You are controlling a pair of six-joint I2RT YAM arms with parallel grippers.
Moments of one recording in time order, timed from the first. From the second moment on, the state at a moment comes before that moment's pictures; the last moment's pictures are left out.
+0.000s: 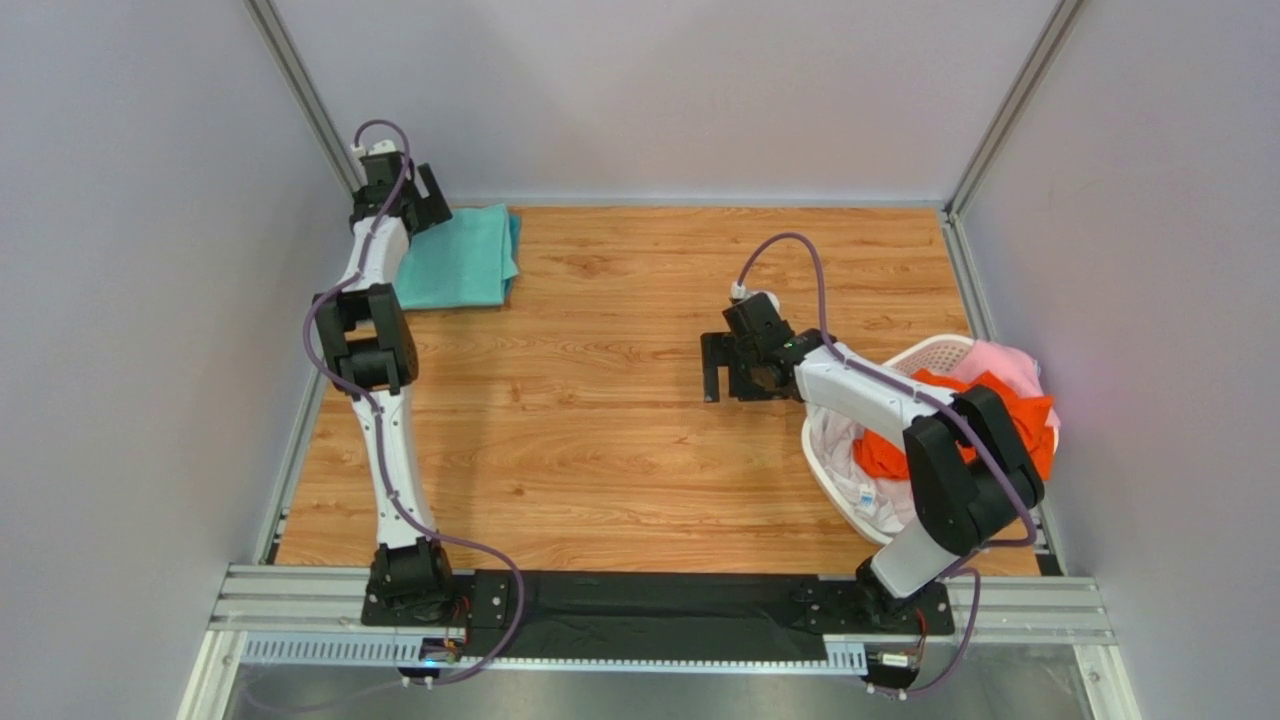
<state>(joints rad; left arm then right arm) 0.18 2.52 2.25 -0.35 -0.09 -0.25 0.54 1.59 1.00 -0.43 0.15 0.43</state>
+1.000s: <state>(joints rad) -0.02 1.92 1.88 -0.43 -0.09 -0.35 0.54 1.39 0.97 -0.42 0.16 0.45</state>
